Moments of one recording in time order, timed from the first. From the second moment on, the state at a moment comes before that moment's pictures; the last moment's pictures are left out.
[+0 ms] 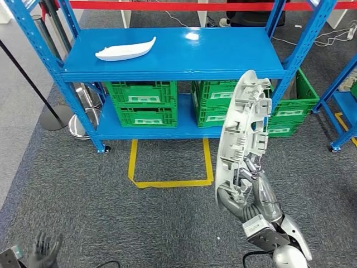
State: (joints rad) left arm -0.09 -0.07 0.72 -0.51 -0.04 -0.27 -0.69; right arm 0.16 -0.15 0.33 -1.91 0.41 -0.12 -0.39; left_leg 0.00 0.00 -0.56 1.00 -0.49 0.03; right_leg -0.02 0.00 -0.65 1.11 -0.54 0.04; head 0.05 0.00
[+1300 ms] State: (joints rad) left arm -0.05 -0.08 0.76 -0.24 -0.17 -0.07 -0.50; right arm 0.17 -0.15 0.33 -1.89 0.46 -0.17 -0.39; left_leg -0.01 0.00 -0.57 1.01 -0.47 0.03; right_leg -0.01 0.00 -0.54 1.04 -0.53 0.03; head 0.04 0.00
